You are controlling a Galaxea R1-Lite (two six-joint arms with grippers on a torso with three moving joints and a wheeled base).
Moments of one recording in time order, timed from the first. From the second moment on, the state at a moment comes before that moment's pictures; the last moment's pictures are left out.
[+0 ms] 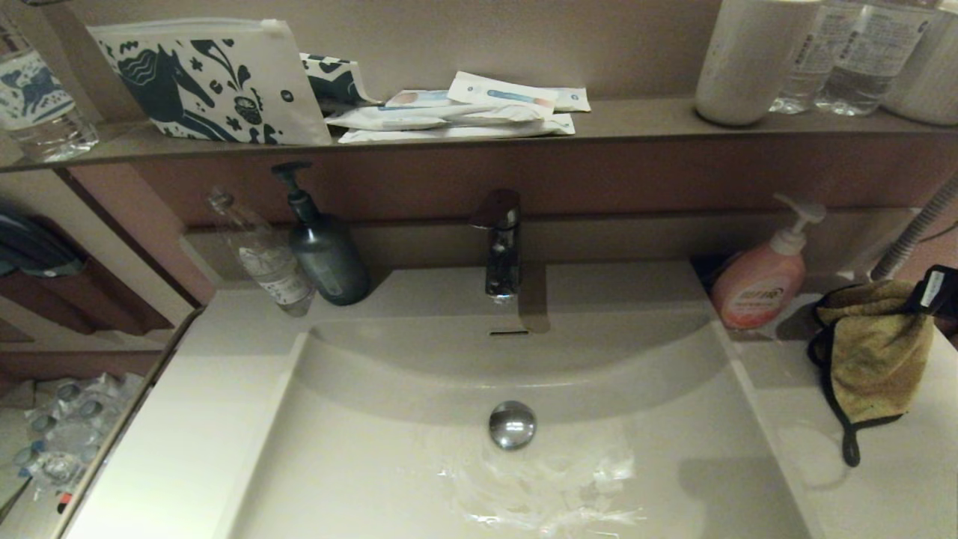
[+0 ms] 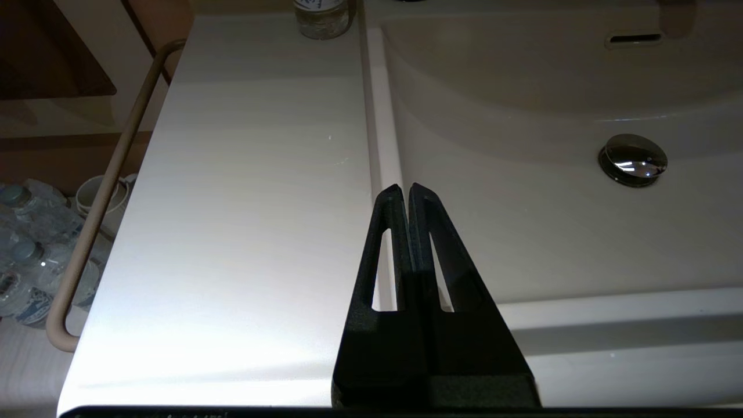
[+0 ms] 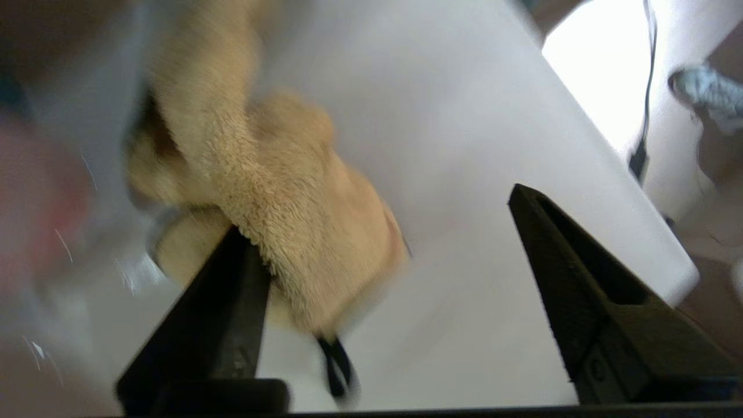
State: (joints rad) left arm 0.00 0.00 0.00 0.01 -0.02 0.03; right arm -0.25 1.70 -1.34 0.46 -0.33 0.36
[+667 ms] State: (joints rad) left arm 0.00 0.00 0.00 0.01 -0.02 0.03; right arm -0.31 1.78 -1.37 0.60 -0.02 0.30
